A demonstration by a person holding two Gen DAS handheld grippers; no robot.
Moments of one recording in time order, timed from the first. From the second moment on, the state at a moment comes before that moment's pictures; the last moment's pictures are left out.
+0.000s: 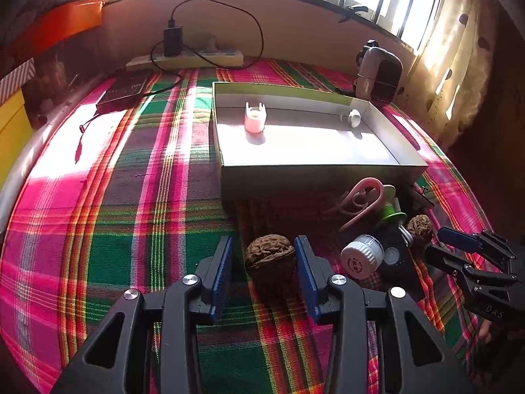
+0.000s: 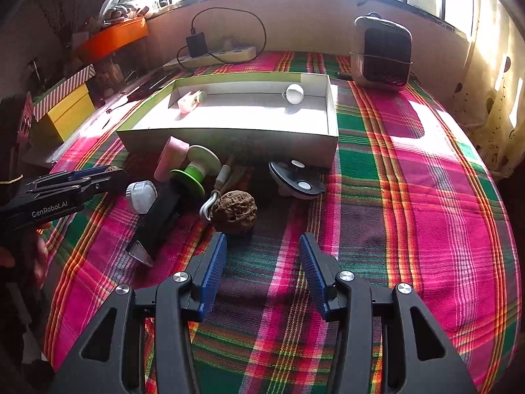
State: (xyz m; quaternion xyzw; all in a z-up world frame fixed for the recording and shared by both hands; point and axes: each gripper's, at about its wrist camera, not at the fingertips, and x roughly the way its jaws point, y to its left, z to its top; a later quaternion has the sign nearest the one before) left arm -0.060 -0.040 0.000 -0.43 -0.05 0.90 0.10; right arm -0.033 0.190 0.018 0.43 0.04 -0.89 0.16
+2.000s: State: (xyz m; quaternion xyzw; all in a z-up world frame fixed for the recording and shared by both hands) left arm -0.059 -0.039 -0.001 -0.43 -0.03 0.90 0.08; right arm -0.065 0.171 0.014 0.43 0.06 -0.89 0.14
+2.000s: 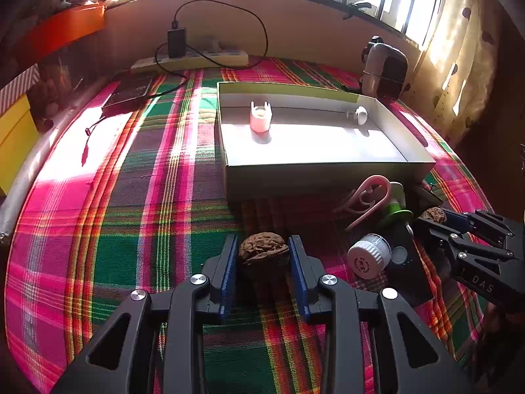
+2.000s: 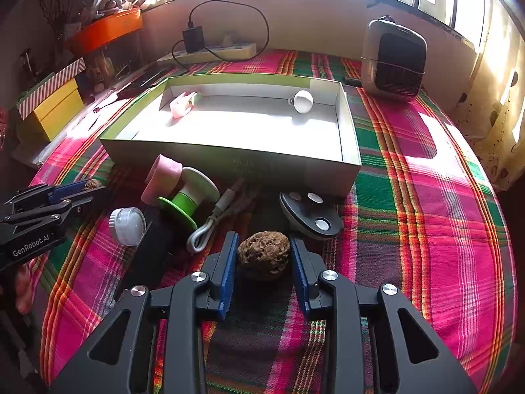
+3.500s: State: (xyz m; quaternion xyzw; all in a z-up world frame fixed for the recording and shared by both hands) left arm -0.140 -0.015 0.035 -0.41 -0.02 0.90 0.11; right arm -0.188 0.124 0.066 0.40 0.05 -0.89 0.23
